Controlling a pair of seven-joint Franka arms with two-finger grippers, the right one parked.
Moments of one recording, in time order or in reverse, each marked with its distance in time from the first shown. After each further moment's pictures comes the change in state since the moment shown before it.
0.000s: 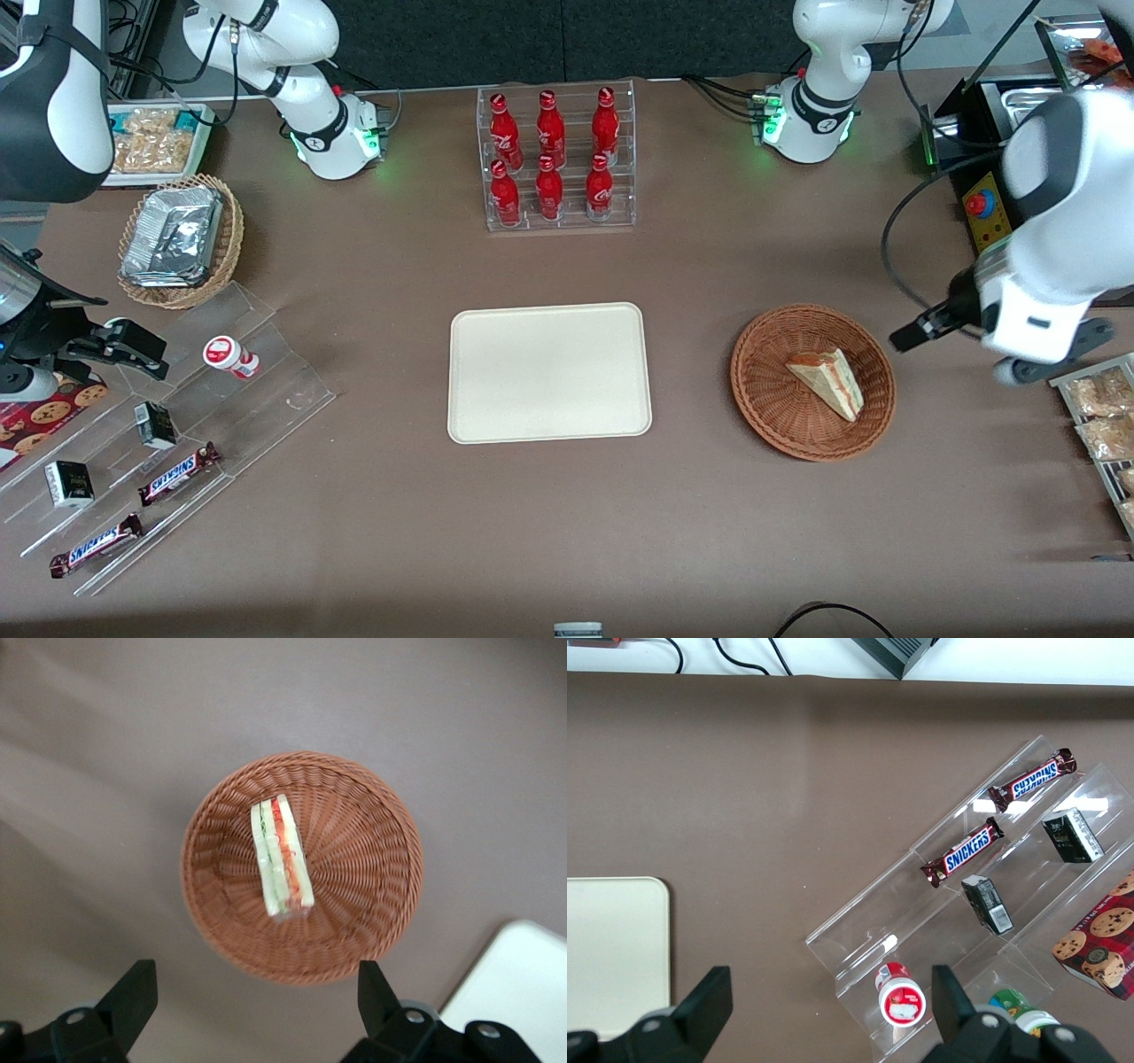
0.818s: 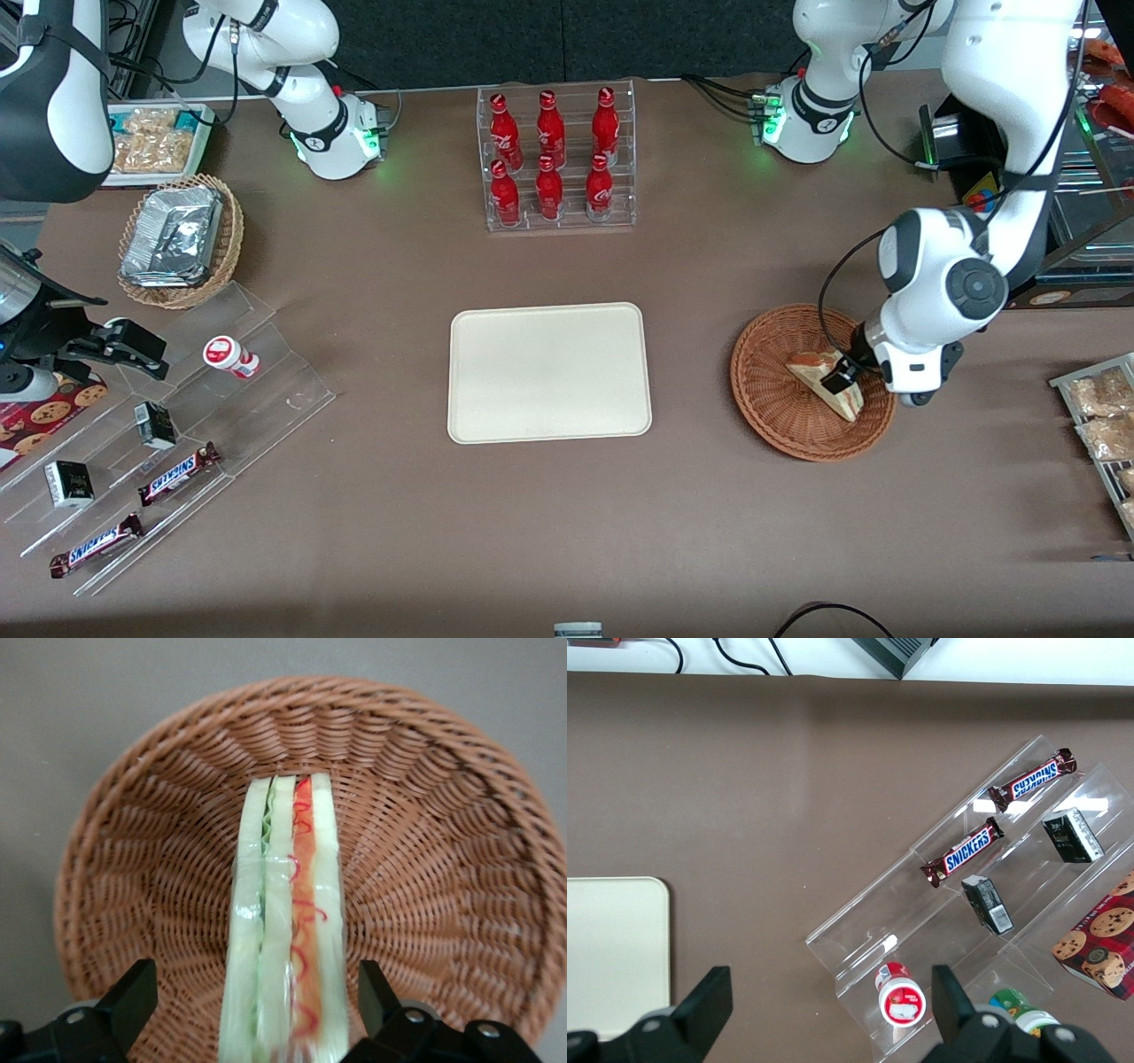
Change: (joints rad) arm -0.002 0.179 -0.005 -0.336 0.000 0.530 -0.246
